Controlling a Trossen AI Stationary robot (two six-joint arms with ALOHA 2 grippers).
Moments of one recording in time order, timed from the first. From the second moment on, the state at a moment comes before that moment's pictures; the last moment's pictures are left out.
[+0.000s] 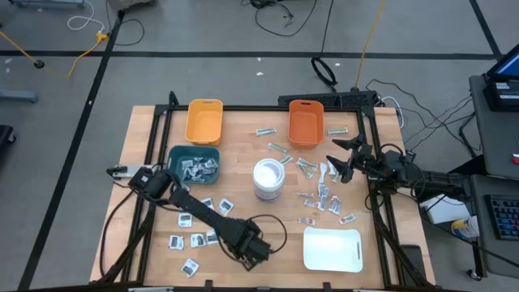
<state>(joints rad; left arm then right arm) -0.49 2.22 1.77 -1.09 0.20 -1.20 -0.13 0.02 0.02 0.13 0.26 0.08</state>
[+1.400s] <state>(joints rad) 0.54 1.72 1.77 -1.57 -0.03 -0.07 -0.13 0.02 0.02 0.13 0.26 0.08</state>
